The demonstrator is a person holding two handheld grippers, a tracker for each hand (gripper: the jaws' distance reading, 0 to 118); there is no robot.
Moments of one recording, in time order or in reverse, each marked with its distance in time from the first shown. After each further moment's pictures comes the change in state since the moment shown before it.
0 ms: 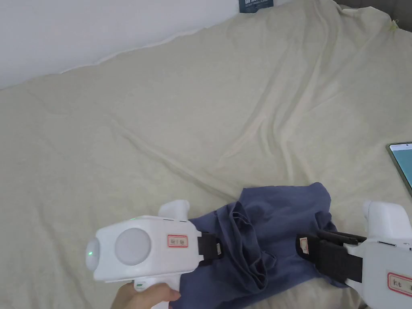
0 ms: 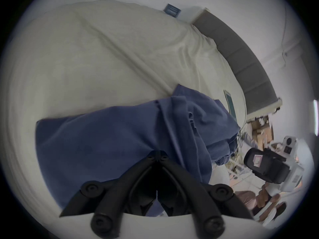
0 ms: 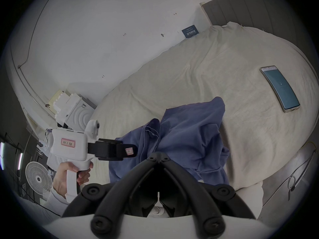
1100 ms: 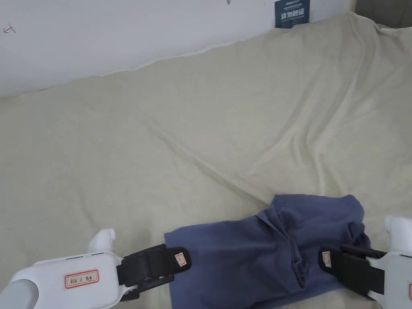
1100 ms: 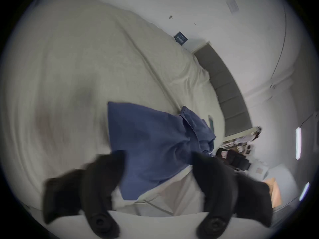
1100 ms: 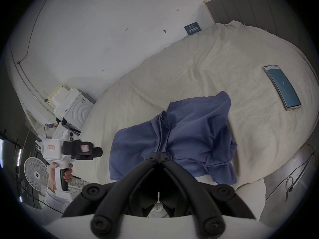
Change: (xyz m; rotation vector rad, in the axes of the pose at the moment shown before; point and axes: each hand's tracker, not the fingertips) left arm -0.141 -0.076 0.122 0.197 -0.248 0.338; right arm -0.021 -0.007 -0.010 -0.045 -0.006 0.033
